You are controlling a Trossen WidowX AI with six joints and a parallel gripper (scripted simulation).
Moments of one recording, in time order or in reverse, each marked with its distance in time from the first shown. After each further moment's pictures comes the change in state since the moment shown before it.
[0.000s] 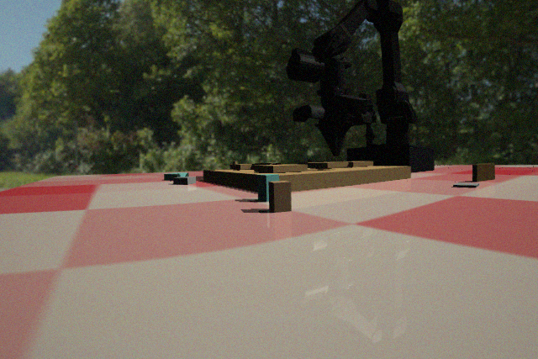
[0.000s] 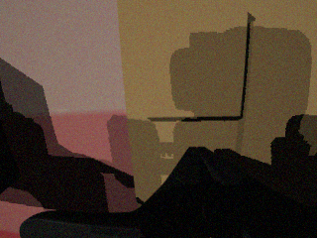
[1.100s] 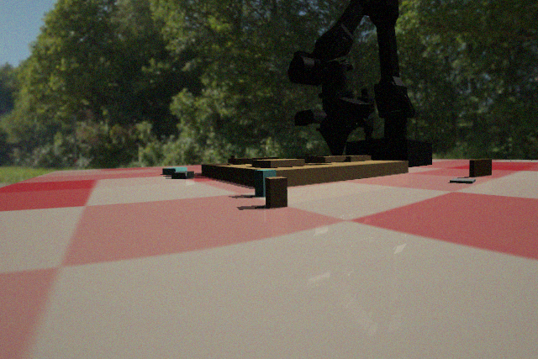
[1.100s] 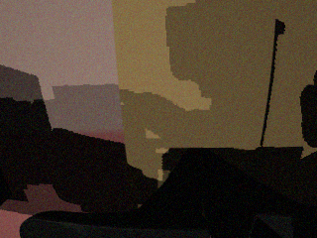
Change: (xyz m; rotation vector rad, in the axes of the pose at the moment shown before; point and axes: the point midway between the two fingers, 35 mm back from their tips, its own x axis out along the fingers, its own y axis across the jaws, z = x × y) arm 0.021 0.003 0.009 -0.004 0.002 0.008
